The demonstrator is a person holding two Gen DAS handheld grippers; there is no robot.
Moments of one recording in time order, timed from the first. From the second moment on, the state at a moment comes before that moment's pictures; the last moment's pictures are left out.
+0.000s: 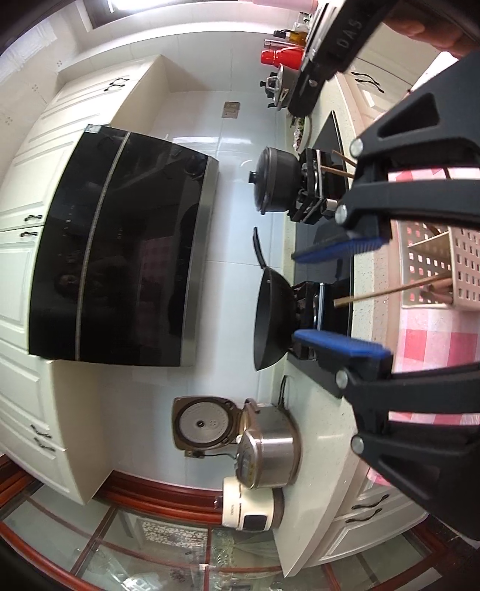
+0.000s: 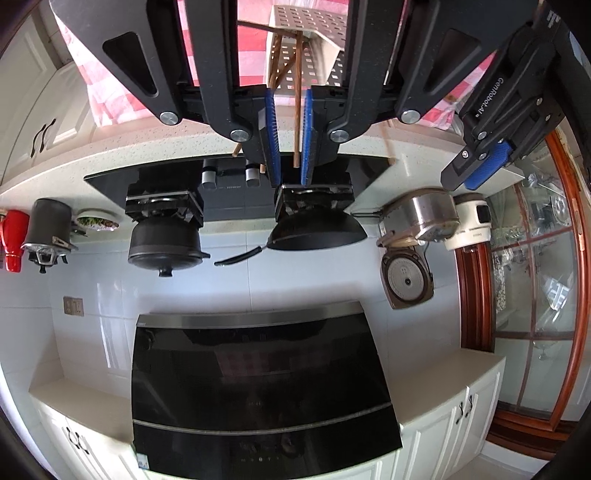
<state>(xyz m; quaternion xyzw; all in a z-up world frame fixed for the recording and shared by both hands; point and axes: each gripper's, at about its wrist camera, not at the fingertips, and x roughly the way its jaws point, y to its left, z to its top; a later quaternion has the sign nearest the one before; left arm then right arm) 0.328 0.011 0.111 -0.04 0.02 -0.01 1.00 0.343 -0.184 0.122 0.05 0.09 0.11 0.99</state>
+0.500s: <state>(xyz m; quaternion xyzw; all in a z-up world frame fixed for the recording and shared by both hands) 0.176 0.040 0.071 -0.03 0.06 -0.02 1.00 0.214 -0.216 0.079 0.06 0.12 0.15 0.98</state>
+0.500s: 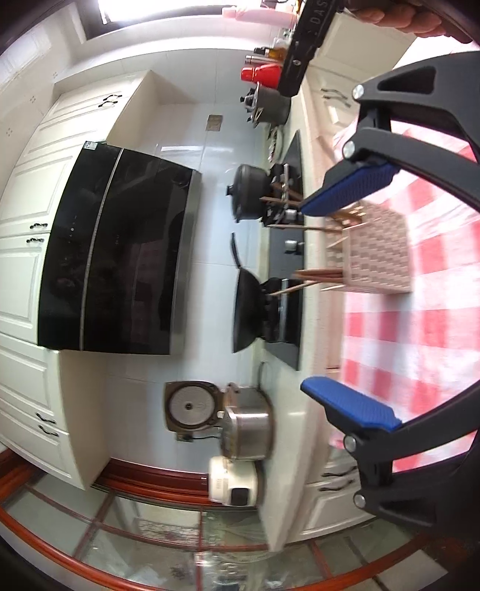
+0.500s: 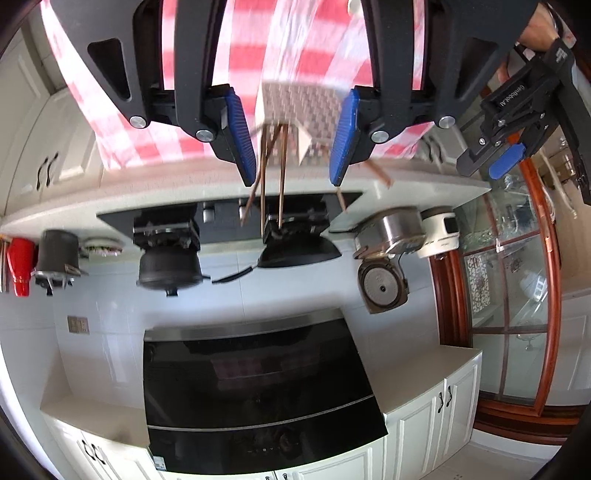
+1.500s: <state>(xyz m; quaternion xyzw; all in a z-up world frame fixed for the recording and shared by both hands) 0.141 0.038 -0.072 -0.03 0.25 -0.04 0.97 0.213 -0.176 -0.106 -0.02 0.39 0.21 0.90</state>
